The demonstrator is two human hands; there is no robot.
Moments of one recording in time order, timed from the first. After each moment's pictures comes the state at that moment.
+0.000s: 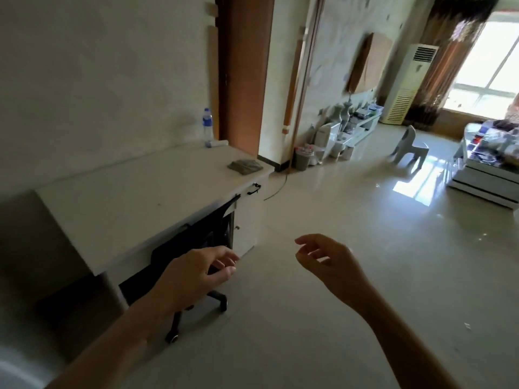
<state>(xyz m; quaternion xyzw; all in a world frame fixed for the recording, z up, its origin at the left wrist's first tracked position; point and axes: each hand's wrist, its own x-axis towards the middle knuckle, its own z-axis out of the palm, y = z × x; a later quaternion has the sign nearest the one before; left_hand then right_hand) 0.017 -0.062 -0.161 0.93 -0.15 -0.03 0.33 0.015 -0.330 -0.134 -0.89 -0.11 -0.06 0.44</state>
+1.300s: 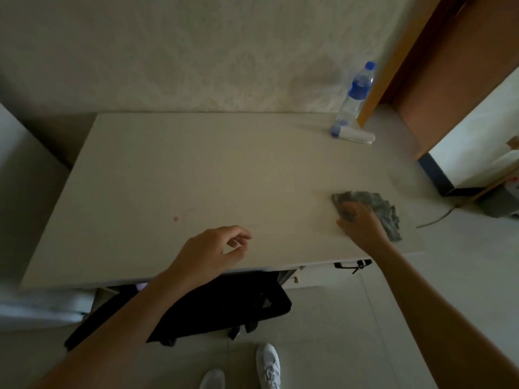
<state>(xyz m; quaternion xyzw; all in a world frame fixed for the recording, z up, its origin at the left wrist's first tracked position) 0.530 0.004 -0.287 0.90 0.23 0.01 0.37 0.816 -0.186 -0.328 -0.92 -0.24 0.19 0.24</state>
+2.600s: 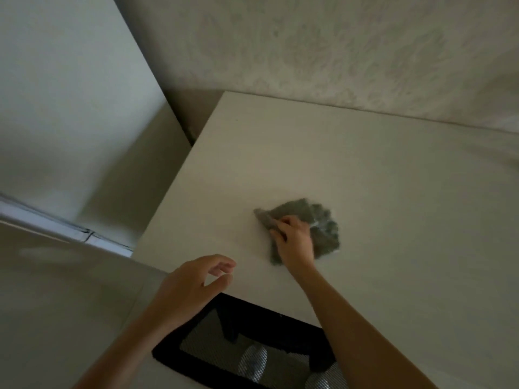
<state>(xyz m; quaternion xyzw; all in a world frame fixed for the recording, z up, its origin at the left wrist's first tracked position) 0.391 0.130 -0.343 0.78 0.50 0.00 0.37 0.614 0.121 -0.441 -0.77 -0.51 0.24 0.29</state>
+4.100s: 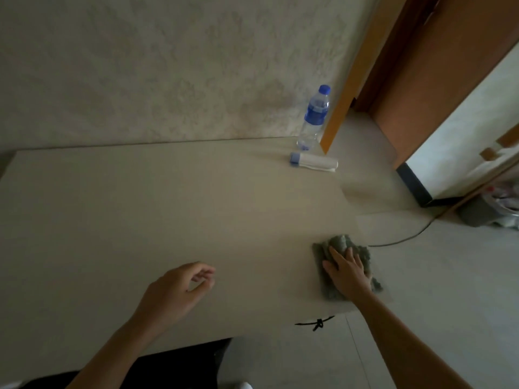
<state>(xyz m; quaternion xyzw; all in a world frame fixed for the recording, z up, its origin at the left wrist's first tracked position) 0.669 0.006 -0.323 0.86 0.33 0.00 0.38 0.950 -0.235 -0.401 -0.95 -0.17 0.26 0.04</state>
